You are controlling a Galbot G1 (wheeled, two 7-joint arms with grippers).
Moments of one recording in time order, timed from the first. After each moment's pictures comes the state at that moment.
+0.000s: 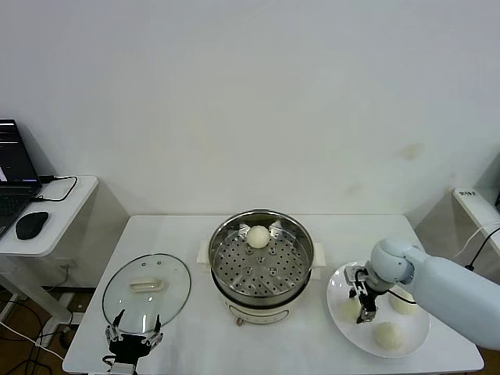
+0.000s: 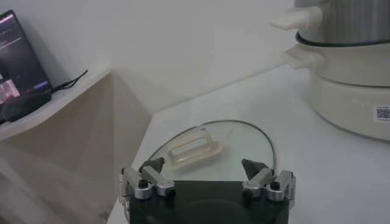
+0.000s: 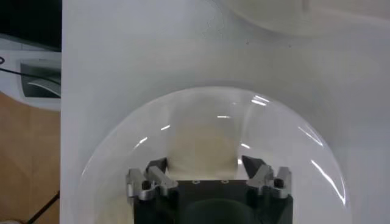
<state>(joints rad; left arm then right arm) 1.72 -1.48 -0.66 -2.04 0.23 0.20 -0.01 -0.28 0.61 -0.65 1.54 -0.24 -0.48 -1.20</state>
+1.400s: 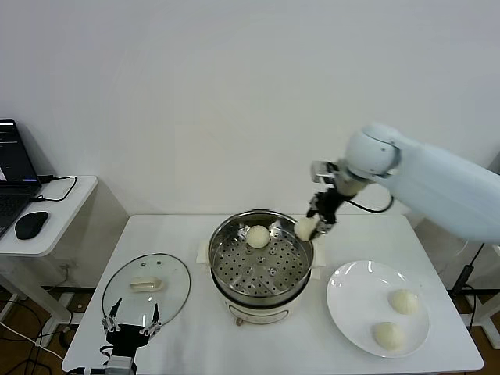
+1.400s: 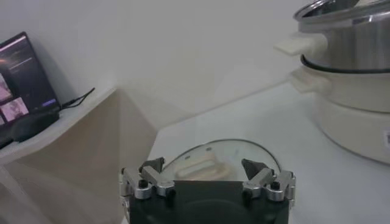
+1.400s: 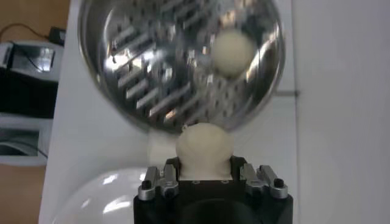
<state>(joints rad) 1.71 -1.48 -0.66 -2.08 0.24 0.20 -0.02 0.46 0.90 -0.97 1.44 0.21 -0.59 -1.28</state>
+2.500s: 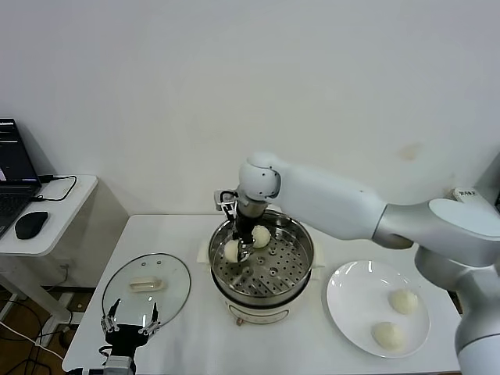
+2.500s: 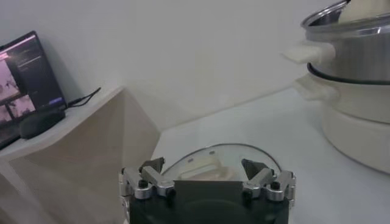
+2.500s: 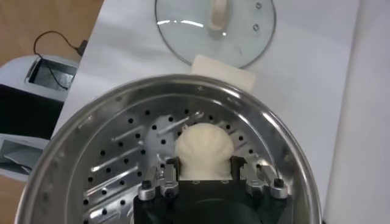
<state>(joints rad) 1.70 -1.49 -0.66 -2.08 0.22 0.20 -0.02 0.30 1.30 -0.99 1.22 0.13 -0.61 -1.24</state>
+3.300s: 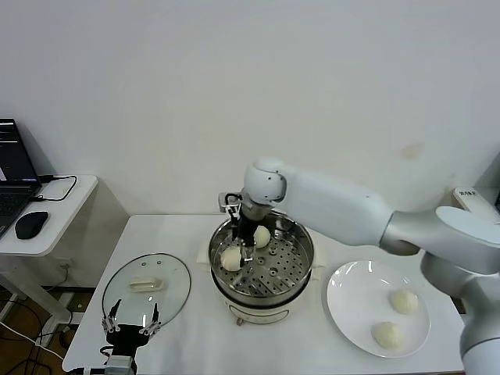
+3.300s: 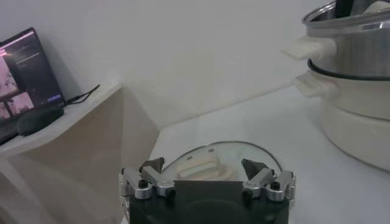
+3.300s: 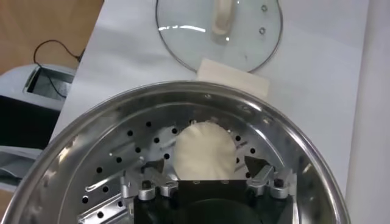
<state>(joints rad) 1.70 -1.49 -0.66 -2.08 0.23 0.20 -0.02 0.31 1.20 -0.94 1.32 0.14 -0.61 -1.23</state>
